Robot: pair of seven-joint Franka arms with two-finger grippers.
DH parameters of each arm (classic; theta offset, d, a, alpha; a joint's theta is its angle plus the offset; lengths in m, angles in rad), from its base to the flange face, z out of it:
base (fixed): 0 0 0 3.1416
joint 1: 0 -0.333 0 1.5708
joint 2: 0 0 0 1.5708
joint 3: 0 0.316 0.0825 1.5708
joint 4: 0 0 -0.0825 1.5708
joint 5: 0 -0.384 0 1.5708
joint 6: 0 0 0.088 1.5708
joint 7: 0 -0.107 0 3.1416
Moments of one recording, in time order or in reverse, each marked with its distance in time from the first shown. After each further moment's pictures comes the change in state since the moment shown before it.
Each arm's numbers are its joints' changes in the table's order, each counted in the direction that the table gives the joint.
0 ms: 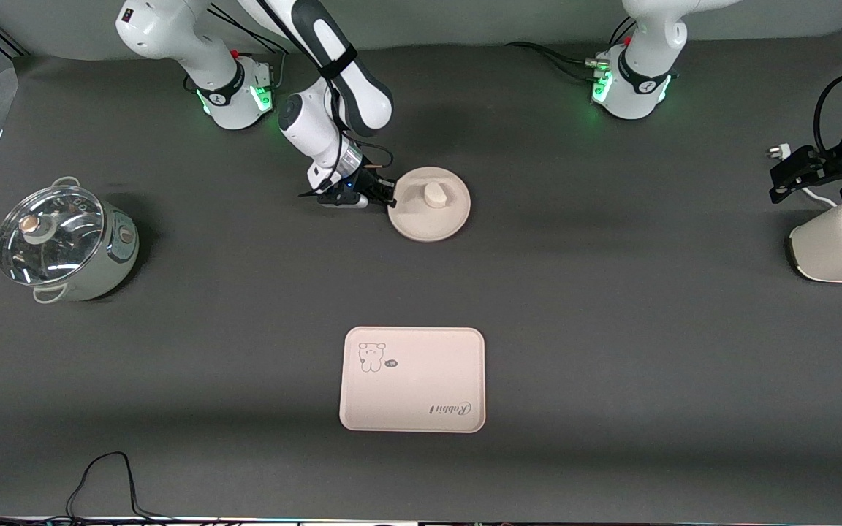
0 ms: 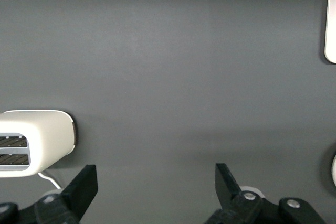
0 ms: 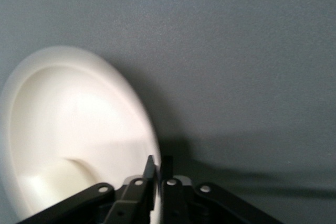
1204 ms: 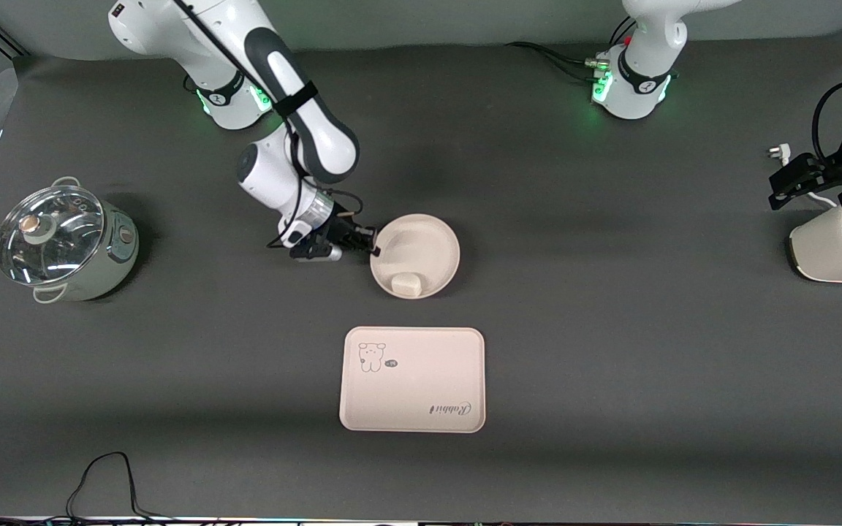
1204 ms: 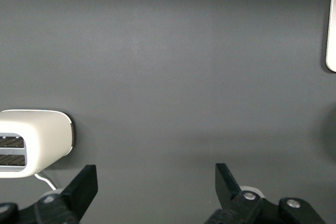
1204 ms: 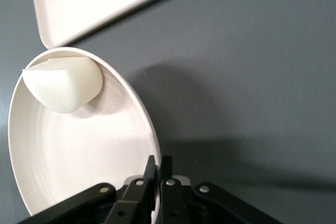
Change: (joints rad) left arm 0.000 0.010 0.000 -0.003 0.000 -0.017 0.030; right arm 0.313 0.016 -0.026 0.161 0.330 0.167 0.005
